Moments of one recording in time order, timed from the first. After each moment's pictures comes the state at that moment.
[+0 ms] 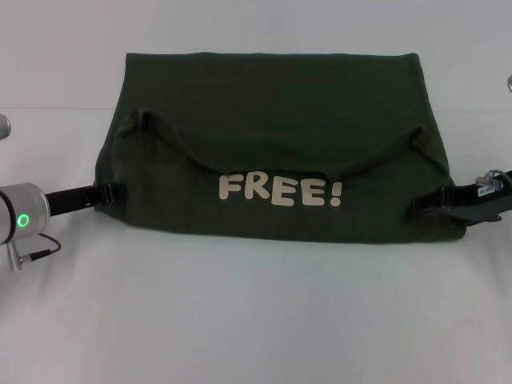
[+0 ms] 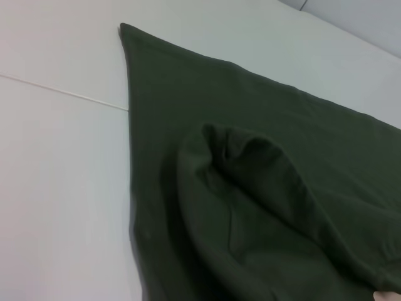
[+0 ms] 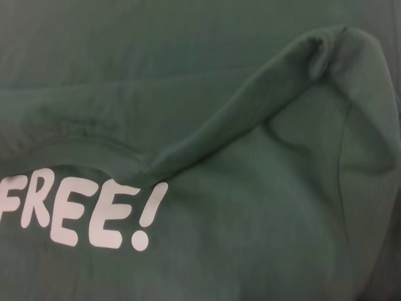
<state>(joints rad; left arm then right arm) -0.61 -2.06 0.74 0.52 2.07 0.82 -2.04 0.82 1.99 -0.76 -0.62 -2.65 -1.17 2.69</state>
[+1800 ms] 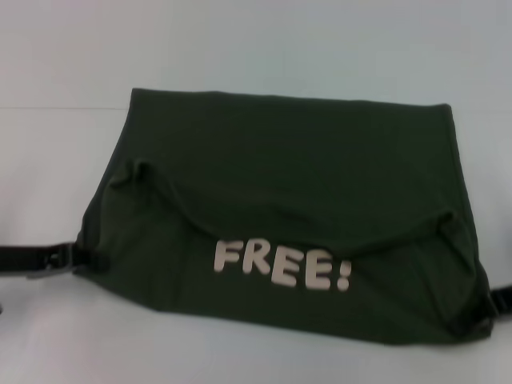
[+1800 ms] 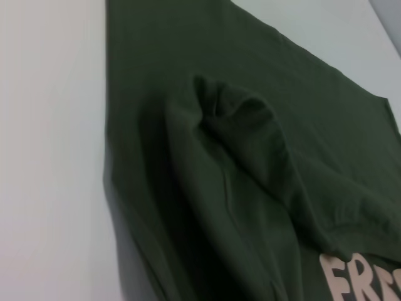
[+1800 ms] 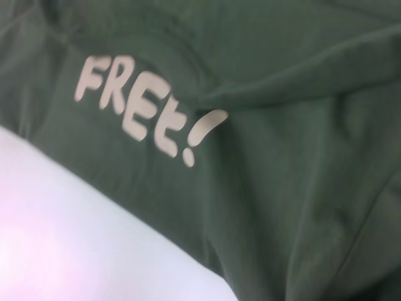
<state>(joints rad) -0.50 -1.99 0.60 0.71 2.32 1.41 -2.24 0.68 1.96 -0.74 -0.71 -2.59 -1.66 2.40</state>
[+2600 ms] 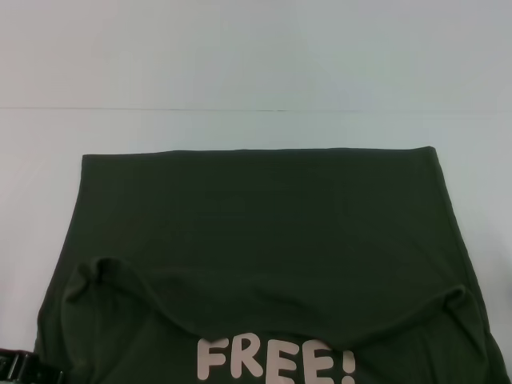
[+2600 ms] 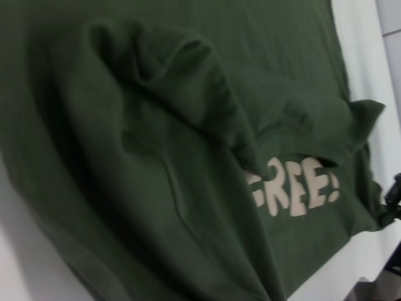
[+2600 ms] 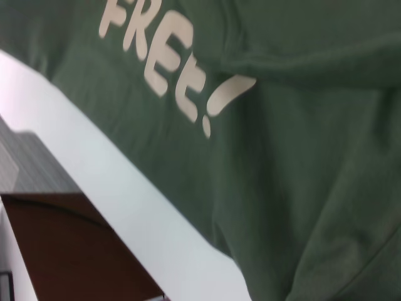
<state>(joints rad) -0.50 -1.93 0.46 0.71 2.61 1.95 -2.20 0.63 2.00 -0.79 -0.69 -2.69 -1.83 2.20</state>
